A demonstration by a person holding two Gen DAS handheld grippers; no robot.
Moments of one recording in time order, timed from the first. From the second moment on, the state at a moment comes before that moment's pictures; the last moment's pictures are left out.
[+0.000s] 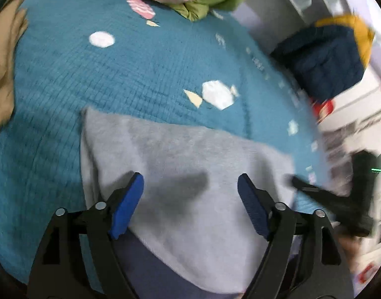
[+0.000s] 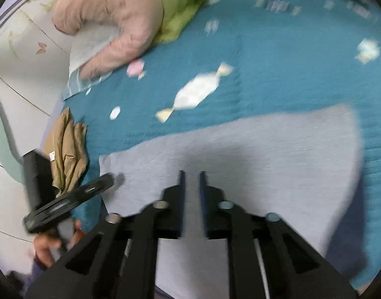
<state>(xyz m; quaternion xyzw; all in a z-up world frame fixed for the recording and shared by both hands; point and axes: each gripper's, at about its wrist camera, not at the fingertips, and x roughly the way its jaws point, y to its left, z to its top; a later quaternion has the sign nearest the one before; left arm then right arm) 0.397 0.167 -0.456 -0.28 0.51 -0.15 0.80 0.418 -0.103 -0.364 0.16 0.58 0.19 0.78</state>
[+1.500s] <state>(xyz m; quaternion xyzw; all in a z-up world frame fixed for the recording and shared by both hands) 0.275 0.132 -0.461 -0.23 0.59 -0.08 0.77 0.234 -0.095 -0.367 0.09 0.51 0.18 0.84</state>
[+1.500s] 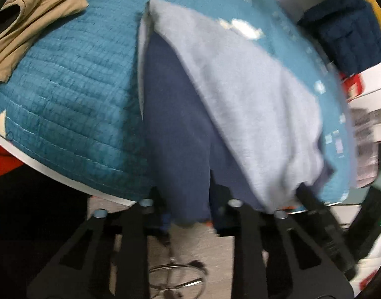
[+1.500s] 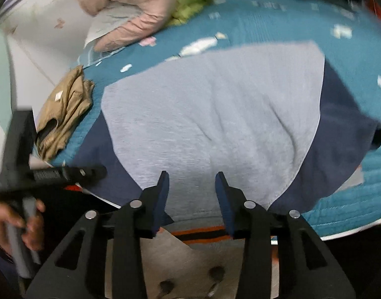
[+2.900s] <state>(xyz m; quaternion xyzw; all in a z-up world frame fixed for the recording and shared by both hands) 0.347 0.068 -0.398 -0.22 0.53 -0.14 0.81 0.286 -0.138 -0.322 0.35 0.42 0.21 0.81</state>
